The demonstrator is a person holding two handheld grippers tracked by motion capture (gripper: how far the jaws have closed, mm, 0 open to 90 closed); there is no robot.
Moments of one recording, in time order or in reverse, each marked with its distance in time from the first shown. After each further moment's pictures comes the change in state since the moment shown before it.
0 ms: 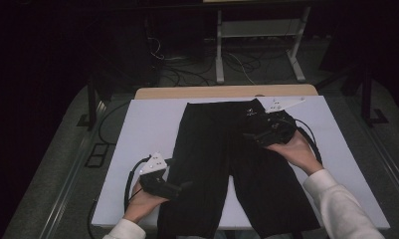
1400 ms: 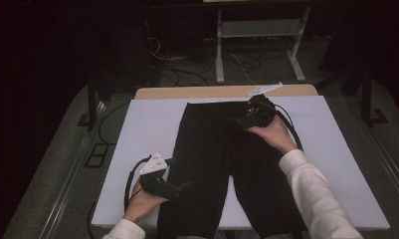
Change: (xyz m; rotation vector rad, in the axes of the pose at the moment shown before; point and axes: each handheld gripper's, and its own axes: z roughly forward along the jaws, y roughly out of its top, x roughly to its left) left arm 0.000 0.000 0.000 0.001 -0.002 0.006; right arm -0.022 0.034 0.059 0.009 -0.024 0.064
